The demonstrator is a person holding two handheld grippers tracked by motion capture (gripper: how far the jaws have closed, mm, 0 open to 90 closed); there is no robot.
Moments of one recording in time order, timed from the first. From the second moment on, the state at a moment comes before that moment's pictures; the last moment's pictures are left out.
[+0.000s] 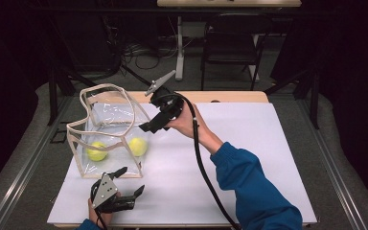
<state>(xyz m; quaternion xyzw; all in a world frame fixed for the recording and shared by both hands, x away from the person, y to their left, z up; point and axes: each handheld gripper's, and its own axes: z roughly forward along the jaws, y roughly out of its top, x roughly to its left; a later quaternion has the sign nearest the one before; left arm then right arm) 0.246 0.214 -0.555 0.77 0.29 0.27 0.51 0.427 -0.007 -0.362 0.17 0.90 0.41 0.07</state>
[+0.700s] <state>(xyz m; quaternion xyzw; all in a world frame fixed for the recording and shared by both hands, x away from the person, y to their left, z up) 0.246 0.212 -0.555 0.77 0.29 0.27 0.51 0.421 -0.054 -0.389 0.19 0.90 0.39 0.08</state>
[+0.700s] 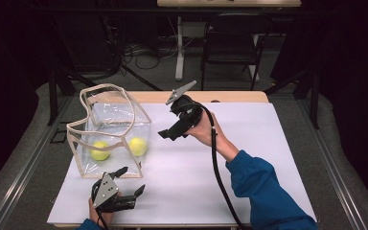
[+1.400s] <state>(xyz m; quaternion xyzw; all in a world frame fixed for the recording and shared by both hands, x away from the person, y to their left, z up) 0.246 0.212 -0.555 0.77 0.29 0.27 0.51 0.402 -0.109 -0.417 0.22 0.89 0.40 0.10</state>
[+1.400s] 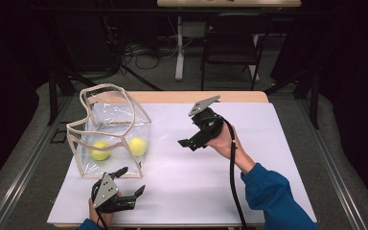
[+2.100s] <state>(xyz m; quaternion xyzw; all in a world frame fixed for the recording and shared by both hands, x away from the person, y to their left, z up) 0.247 0.212 -0.555 0.77 0.29 0.27 0.51 0.385 -0.148 -0.445 0.24 0.88 0.39 0.10</state>
